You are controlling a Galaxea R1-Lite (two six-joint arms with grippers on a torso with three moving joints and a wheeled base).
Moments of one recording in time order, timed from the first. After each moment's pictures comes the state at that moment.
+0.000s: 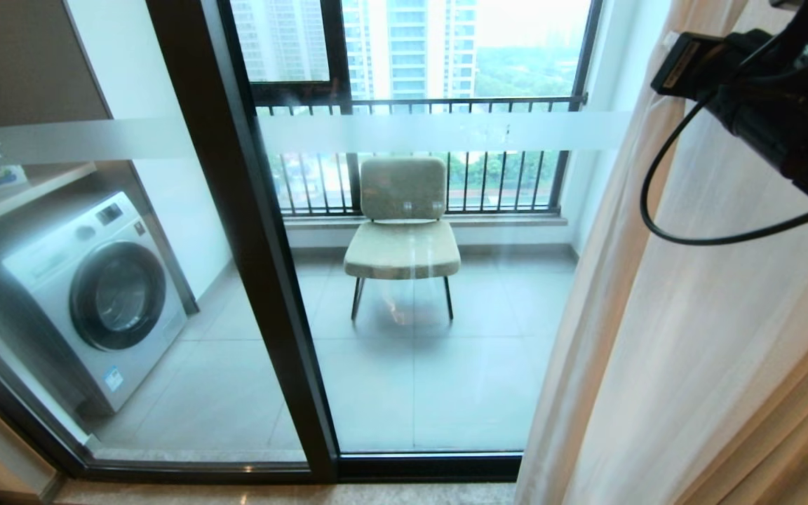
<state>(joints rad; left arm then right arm) 0.00 0.00 0.00 0.00 -0.02 0.00 0.25 1.75 -1.38 -0.75 -0.18 0.02</state>
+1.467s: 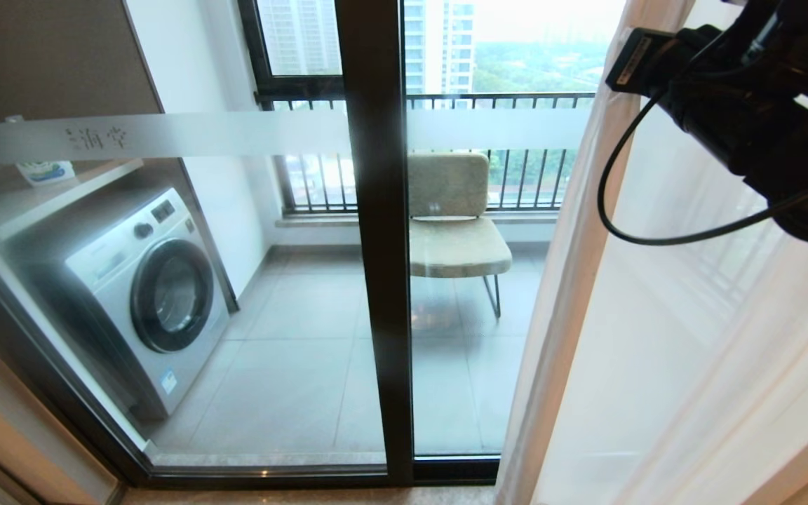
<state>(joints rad) 0.00 0.00 0.00 0.00 -0.02 0.00 0.35 1.81 -1.44 -0.74 -0.23 0.02</state>
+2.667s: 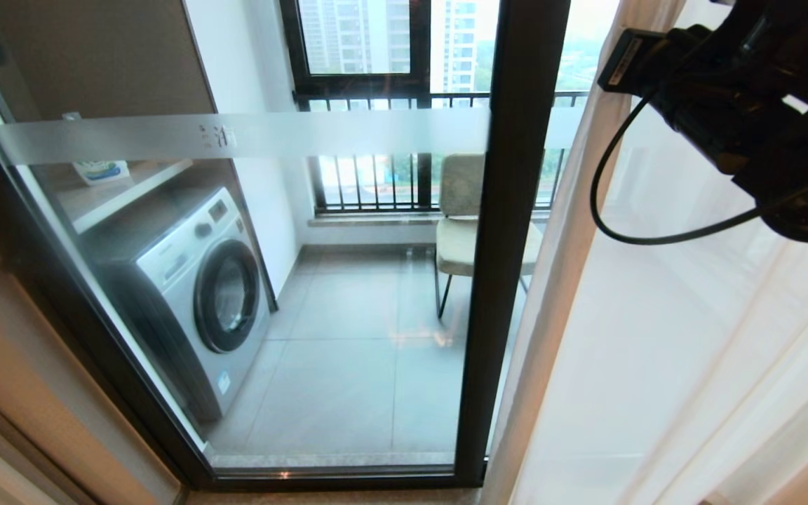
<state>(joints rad) 0.00 0.00 0.00 -0.01 -0.02 0.00 0.36 1.84 -1.46 -0.75 -0.23 0.00</state>
